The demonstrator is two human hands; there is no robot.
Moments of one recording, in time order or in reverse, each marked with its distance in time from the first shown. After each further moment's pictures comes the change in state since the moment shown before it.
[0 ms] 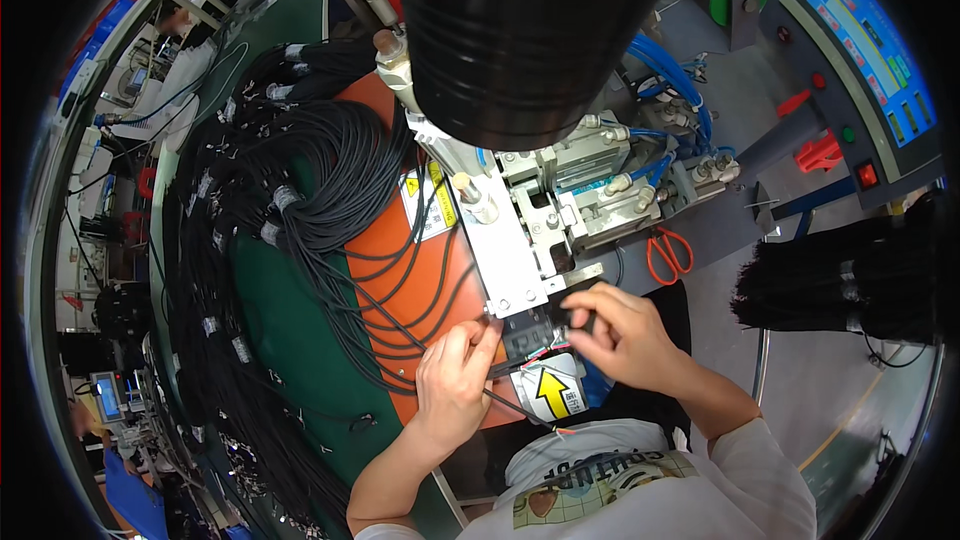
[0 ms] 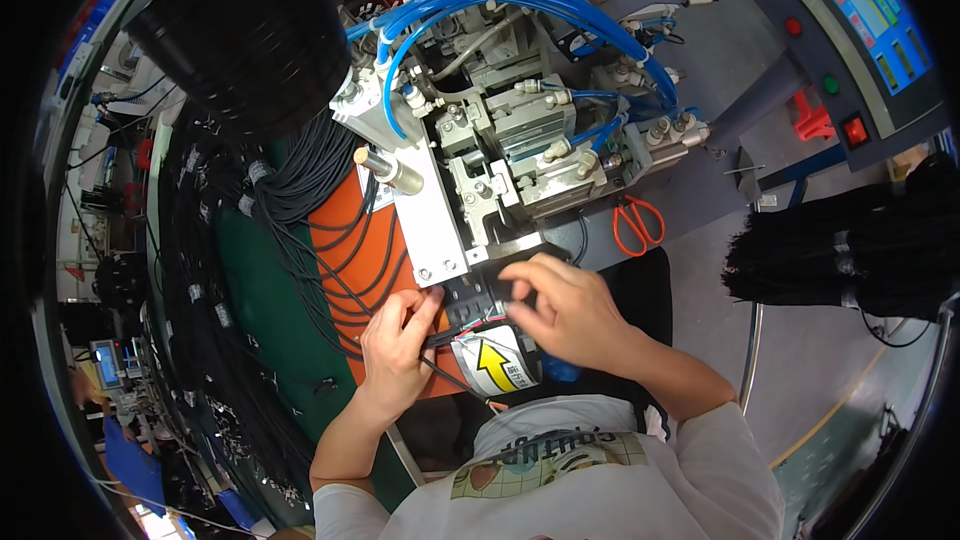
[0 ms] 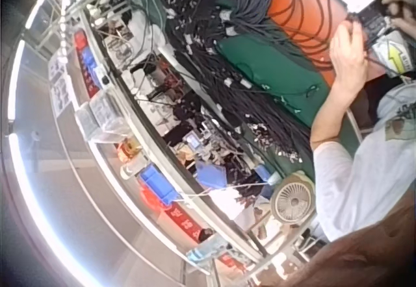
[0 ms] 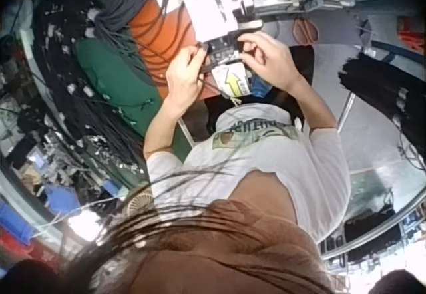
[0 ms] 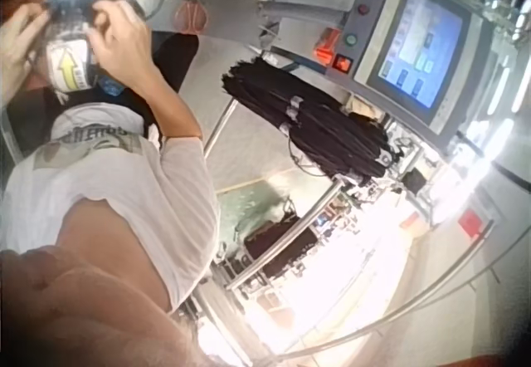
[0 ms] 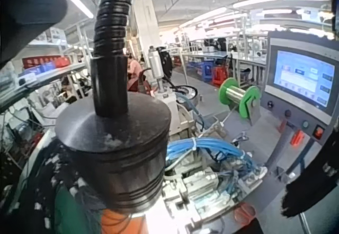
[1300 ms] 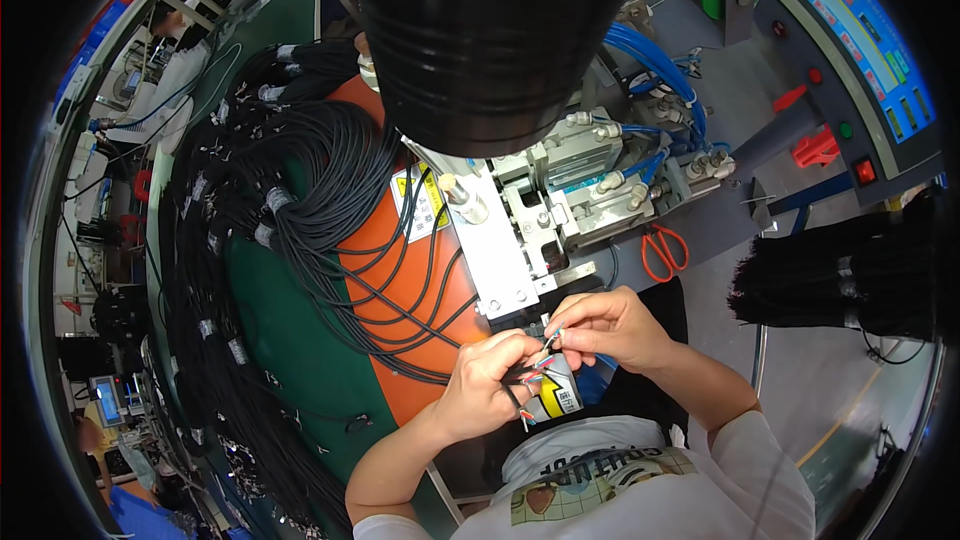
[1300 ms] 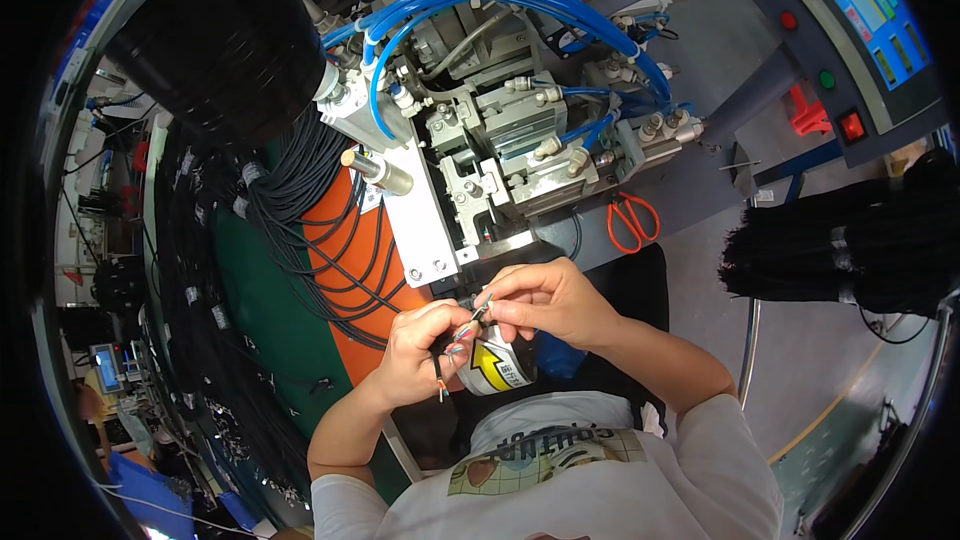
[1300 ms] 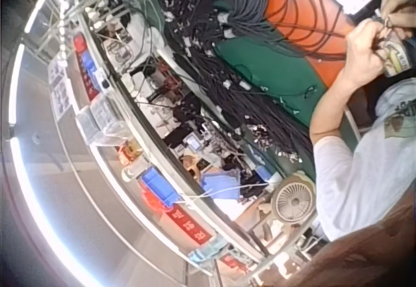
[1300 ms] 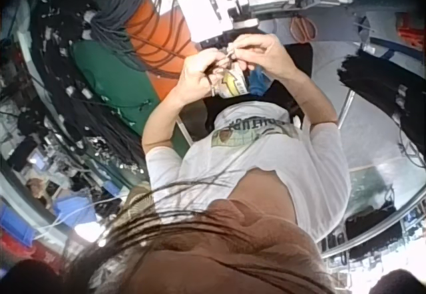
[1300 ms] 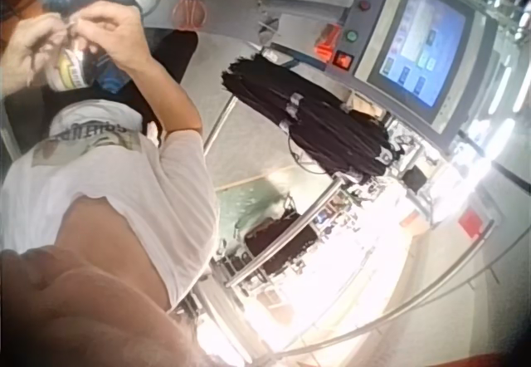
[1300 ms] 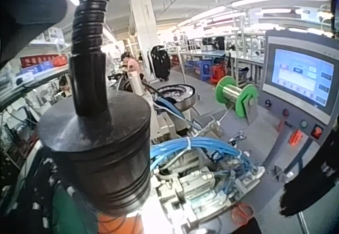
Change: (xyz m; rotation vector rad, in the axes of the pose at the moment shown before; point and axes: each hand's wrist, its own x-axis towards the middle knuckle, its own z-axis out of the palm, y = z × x) left_hand 0.027 0.011 0.007 -0.737 -0.166 0.010; right_hand 0.006 0.017 0.002 1.118 -0.336 0.262
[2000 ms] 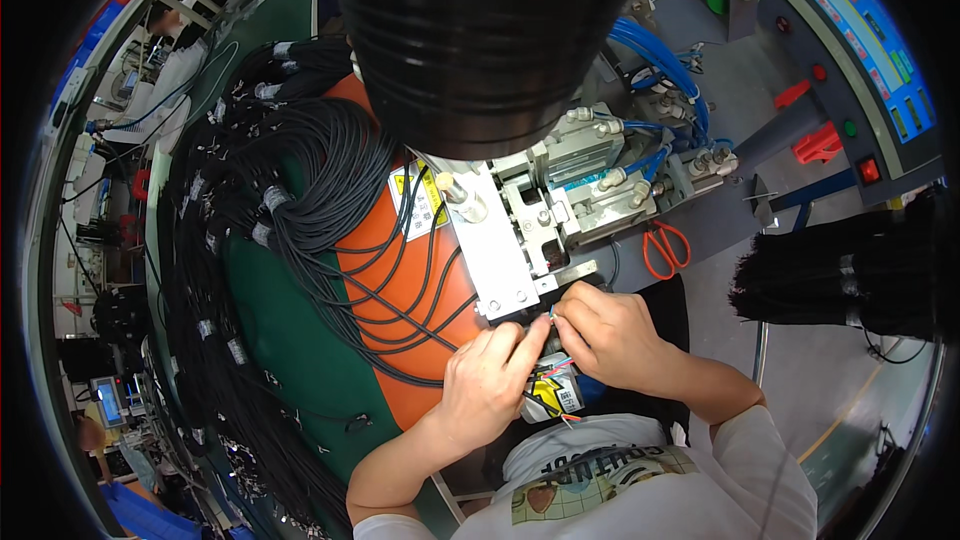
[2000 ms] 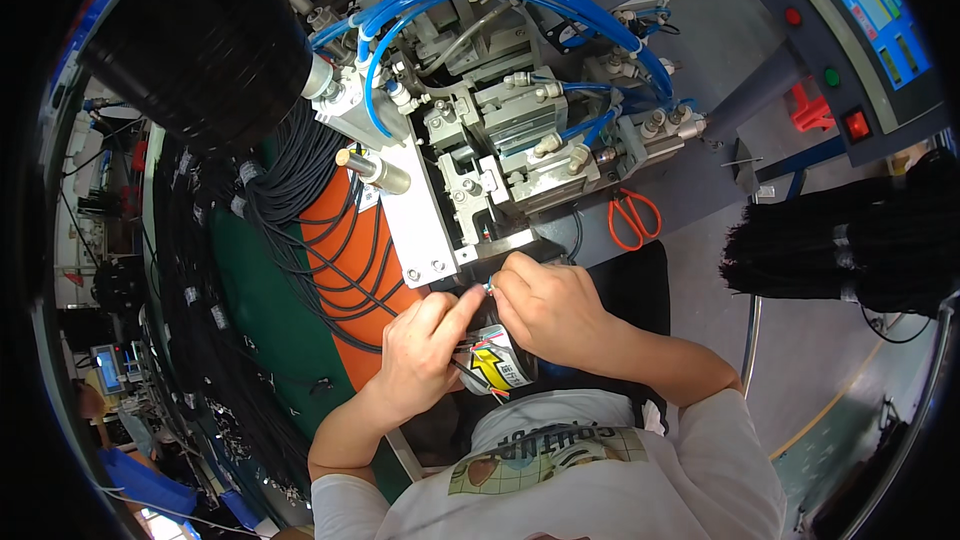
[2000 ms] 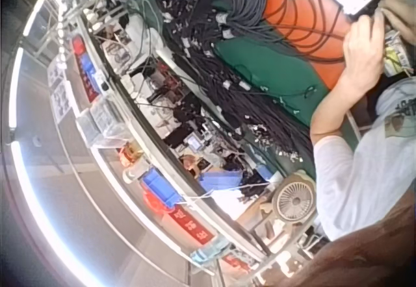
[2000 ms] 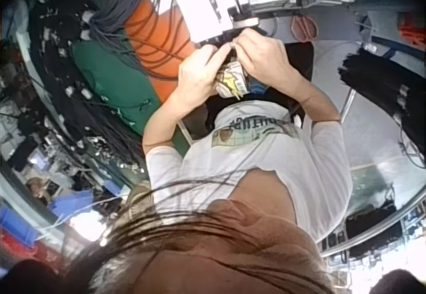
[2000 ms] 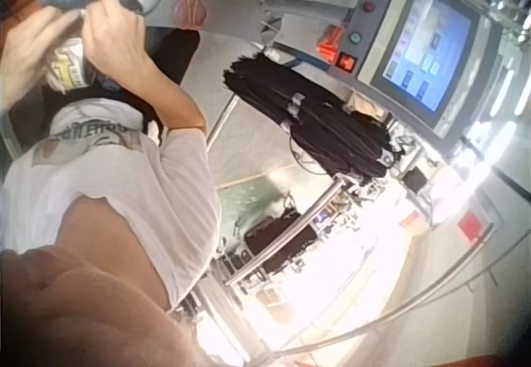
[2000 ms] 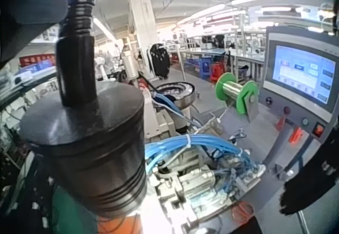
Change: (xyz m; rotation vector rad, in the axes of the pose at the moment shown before) left_hand -0.003 0.011 0.006 0.669 -0.005 0.075; right_hand 0.003 0.002 0.015 -1.379 0.244 -0.519
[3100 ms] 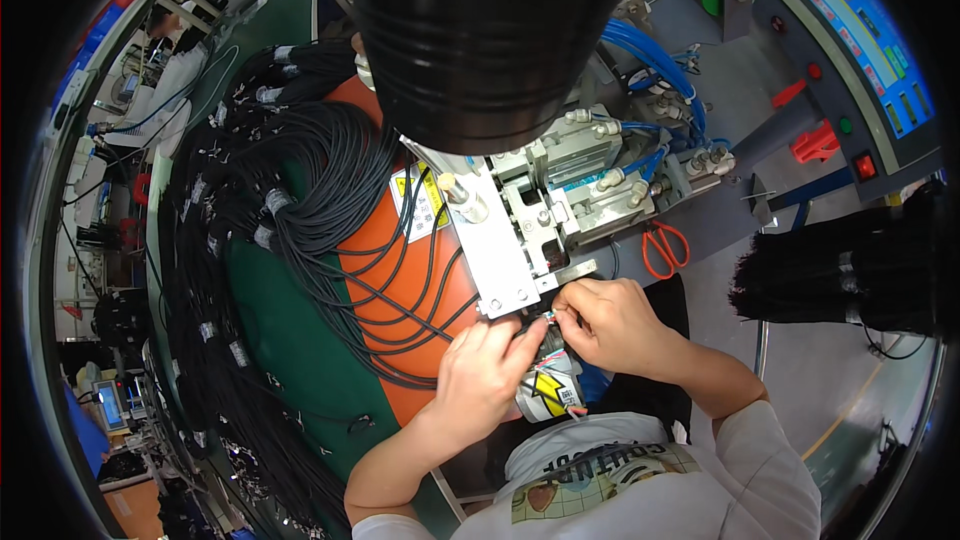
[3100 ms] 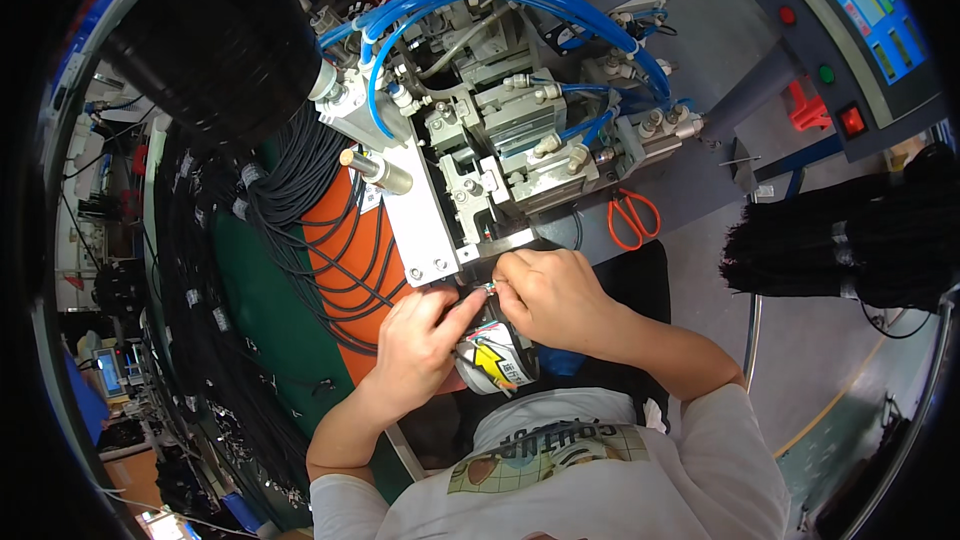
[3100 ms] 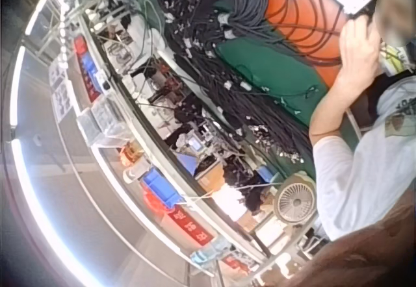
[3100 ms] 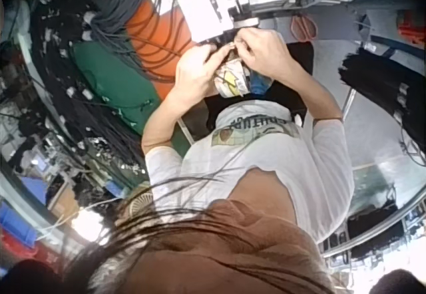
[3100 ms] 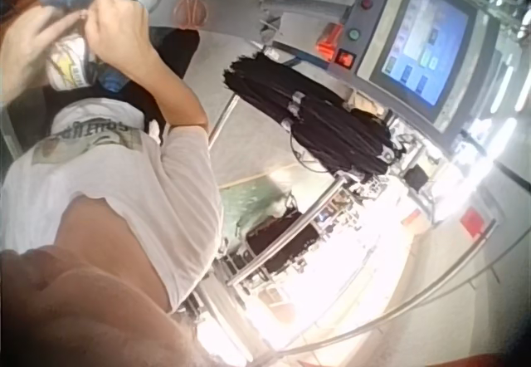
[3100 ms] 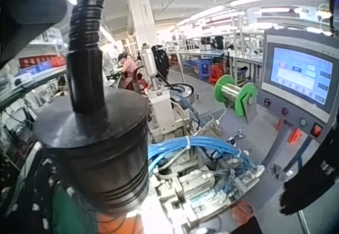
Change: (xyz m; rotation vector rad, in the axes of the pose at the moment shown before) left_hand 0.001 -0.006 -0.003 0.103 -0.019 0.096; right_hand 0.010 0.008 -0.005 0.118 -0.110 0.140
